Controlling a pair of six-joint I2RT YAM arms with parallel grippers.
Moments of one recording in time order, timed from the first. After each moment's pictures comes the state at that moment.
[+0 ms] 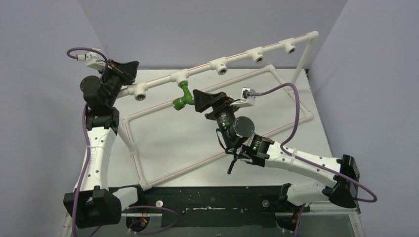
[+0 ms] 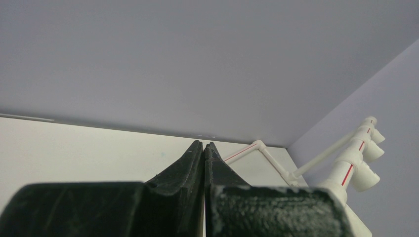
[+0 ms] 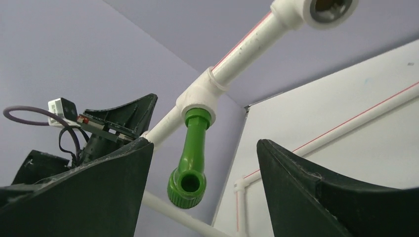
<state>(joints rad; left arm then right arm) 0.10 1.19 1.10 0.22 0.35 -0.63 1.15 1.29 1.07 0.46 0.82 0.76</state>
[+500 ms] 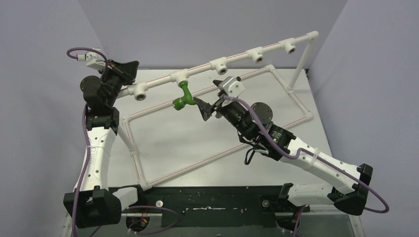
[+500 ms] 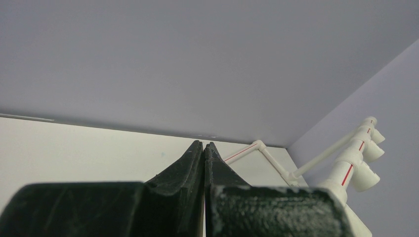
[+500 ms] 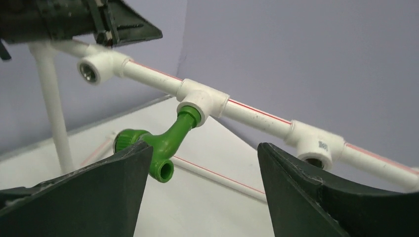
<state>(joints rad) 0.10 1.19 1.10 0.22 0.35 -0.63 1.04 1.18 1.21 0.19 0.28 -0.17</state>
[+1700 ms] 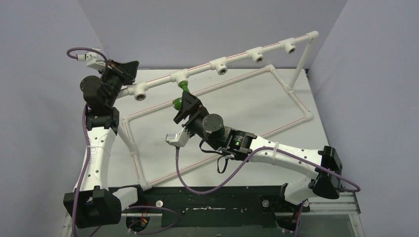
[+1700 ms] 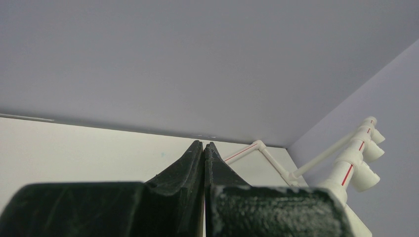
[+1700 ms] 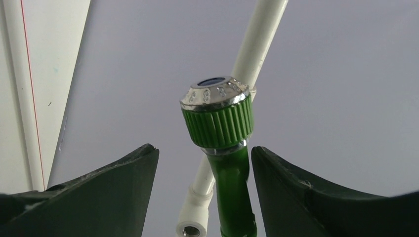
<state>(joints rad) 0.10 1.19 1.10 0.22 0.35 -0.63 1.18 1.45 1.25 0.09 0.41 -1.77</state>
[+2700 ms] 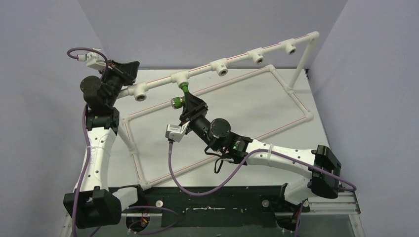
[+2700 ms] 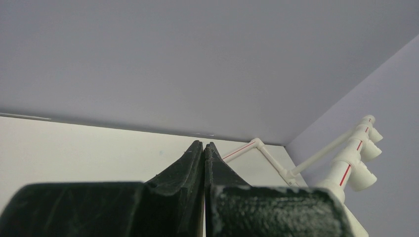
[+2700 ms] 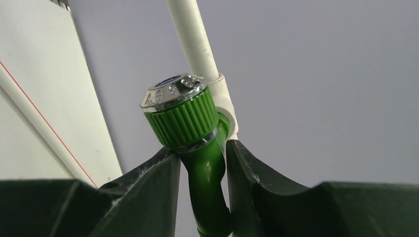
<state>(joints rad) 0.10 1.19 1.10 0.22 0.35 -0.63 1.18 1.46 1.12 0.51 0.36 -1.38</state>
